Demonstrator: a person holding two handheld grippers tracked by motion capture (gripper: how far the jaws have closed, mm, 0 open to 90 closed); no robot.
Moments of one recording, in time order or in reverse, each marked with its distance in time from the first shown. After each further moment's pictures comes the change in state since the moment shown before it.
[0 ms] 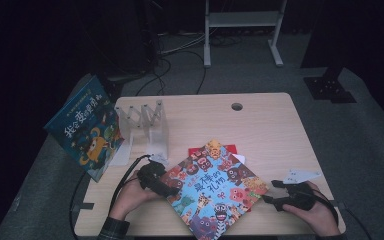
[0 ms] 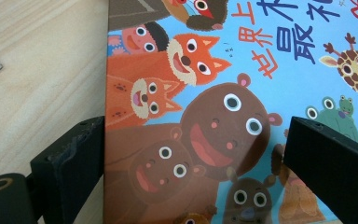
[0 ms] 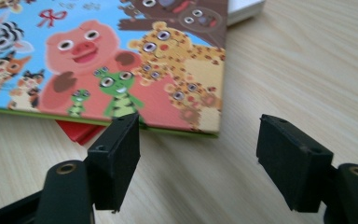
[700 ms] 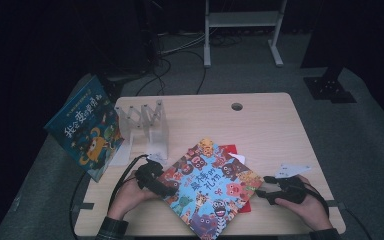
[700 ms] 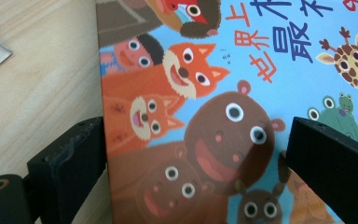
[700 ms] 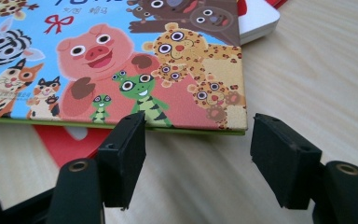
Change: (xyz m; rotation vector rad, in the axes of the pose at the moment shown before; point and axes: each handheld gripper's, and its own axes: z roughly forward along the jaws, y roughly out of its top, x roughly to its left) left arm 0.006 -0.003 -0.004 0.015 0.001 -0.013; right arm -0.004 0.019 0.019 0.011 0.019 -0.020
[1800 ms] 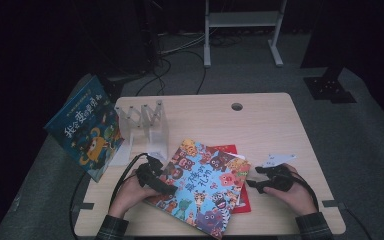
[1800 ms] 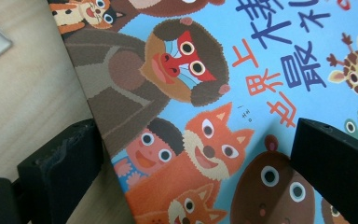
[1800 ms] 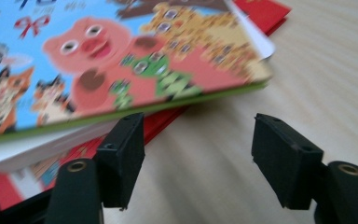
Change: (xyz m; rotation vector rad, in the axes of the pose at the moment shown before) left arm 0.012 0.002 0.009 0.023 -0.036 -0.061; right arm -0.004 0.026 0.027 0.026 -0.033 -0.042
